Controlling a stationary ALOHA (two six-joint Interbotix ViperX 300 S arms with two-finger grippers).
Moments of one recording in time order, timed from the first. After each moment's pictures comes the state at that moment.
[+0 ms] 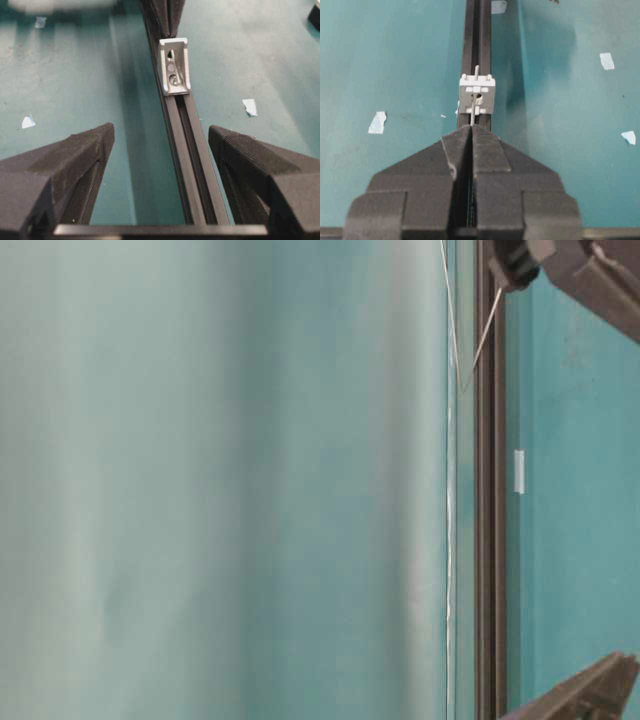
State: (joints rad) left arm -0.25 0.13 1.06 -0.07 -0.90 -0.03; right arm 0.41 0.23 0.84 0.57 -0.75 -0.11
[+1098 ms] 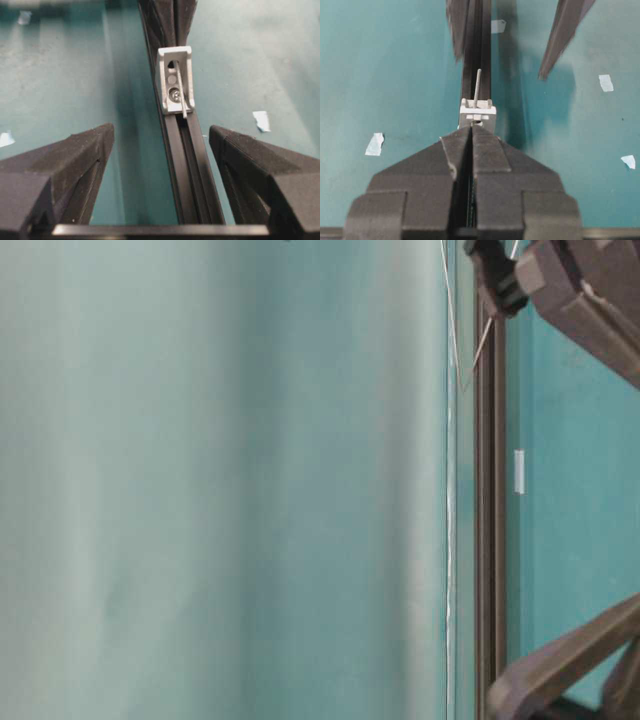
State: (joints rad) left arm -0.24 0.24 0.92 -0.06 -0.81 -0.04; right arm 0.40 0.25 0.80 0.57 -0.75 -0.14
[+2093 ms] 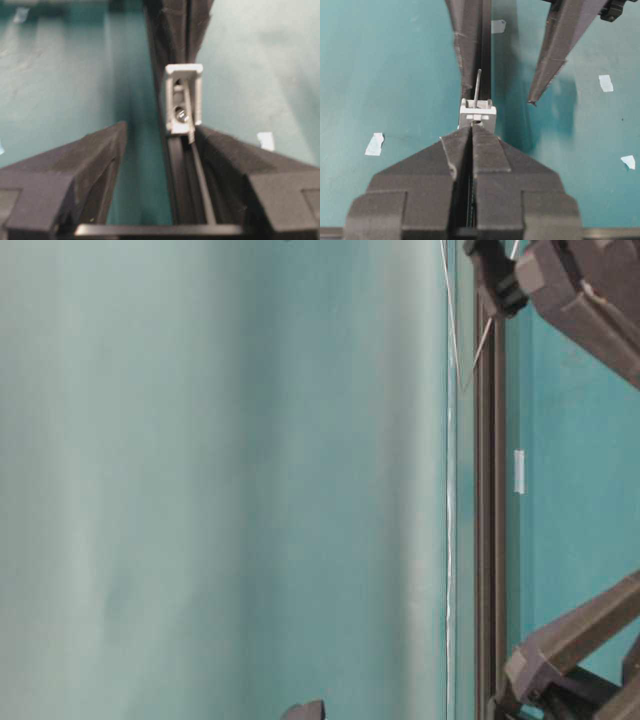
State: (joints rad) left arm -0.23 0.26 0.88 -0.06 -0.78 -0.10; right arm 0.40 0.25 0.80 0.57 -0.75 -0.14
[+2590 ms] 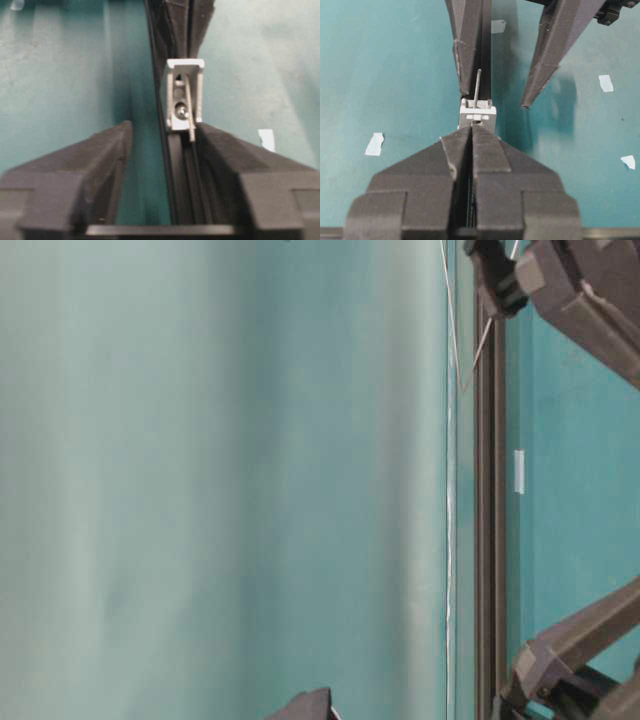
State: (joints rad) left arm -0.23 0.26 0.86 -0.06 -0.73 -0.12; right arm 0.40 0.25 0.80 0.57 -0.75 -0.14
